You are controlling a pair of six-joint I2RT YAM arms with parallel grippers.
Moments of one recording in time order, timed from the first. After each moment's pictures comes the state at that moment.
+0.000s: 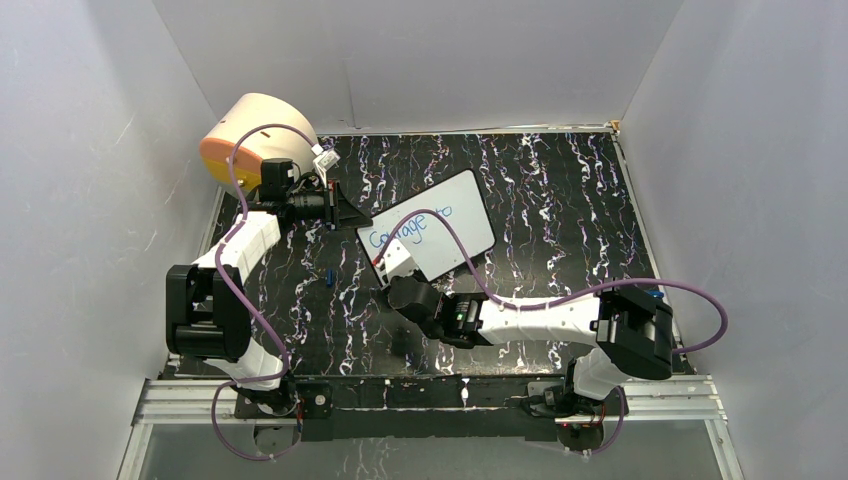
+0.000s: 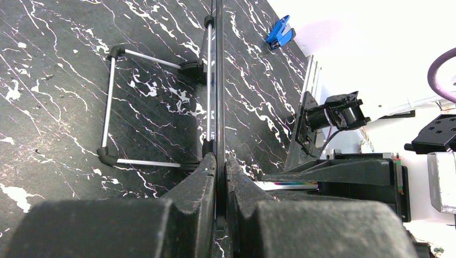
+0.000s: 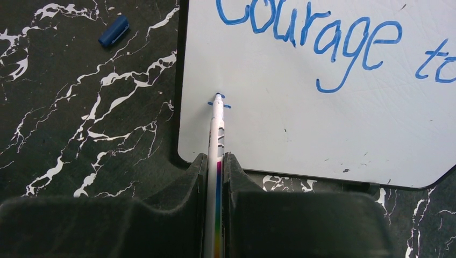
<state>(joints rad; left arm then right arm) -0.07 1.56 1.04 -0.20 1.16 -0.09 1.33 1.54 0.93 0.05 0.67 0.18</state>
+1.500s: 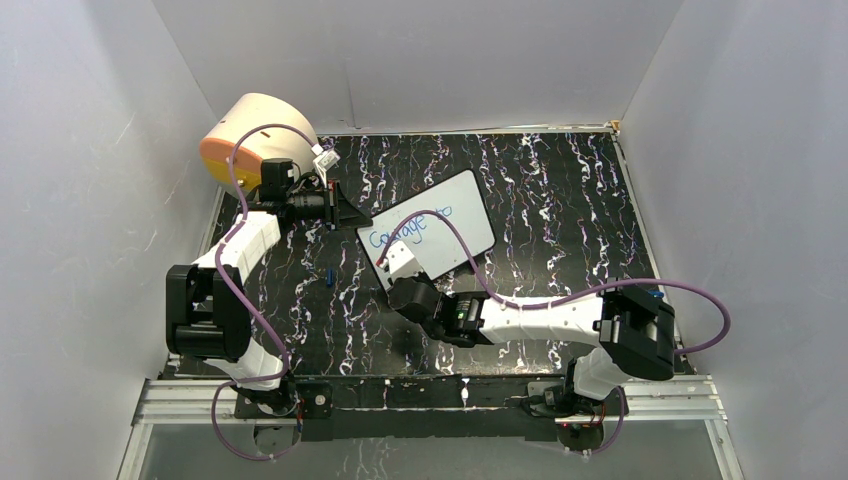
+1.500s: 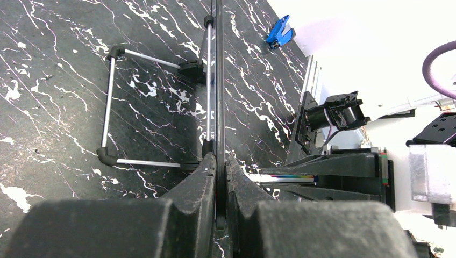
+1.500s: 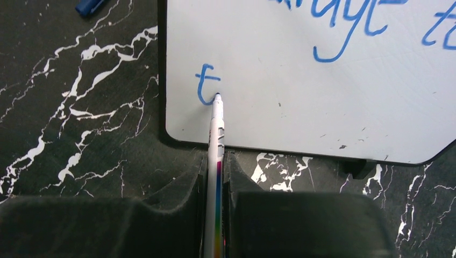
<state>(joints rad) -0.07 1.56 1.04 -0.20 1.16 -0.09 1.32 1.53 0.94 -0.08 0.66 0.25</state>
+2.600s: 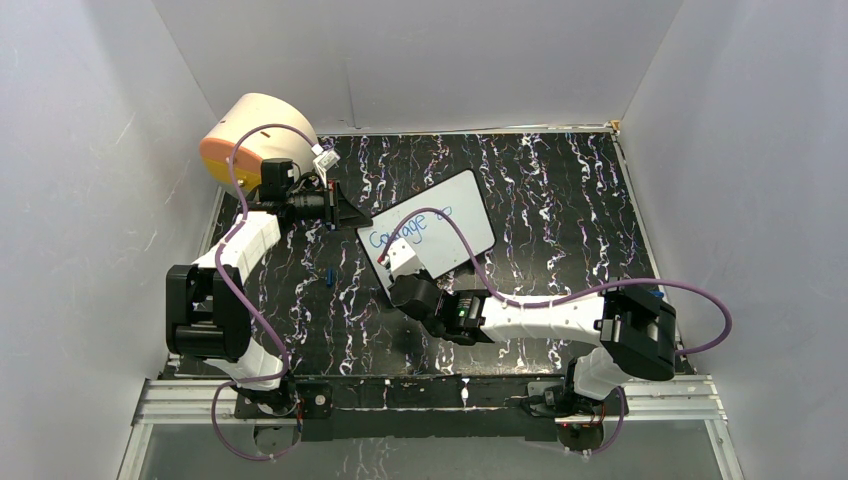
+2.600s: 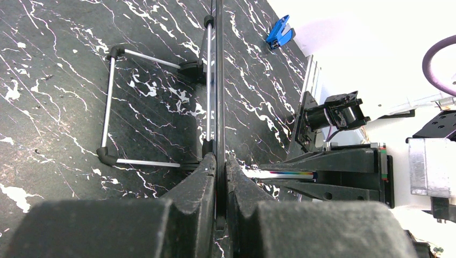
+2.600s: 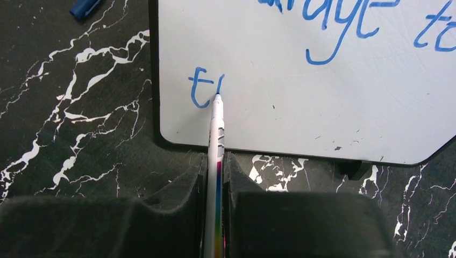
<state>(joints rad) -0.07 1.56 1.04 -0.20 1.16 -0.09 1.31 1.53 0.94 -0.06 0.66 0.23</state>
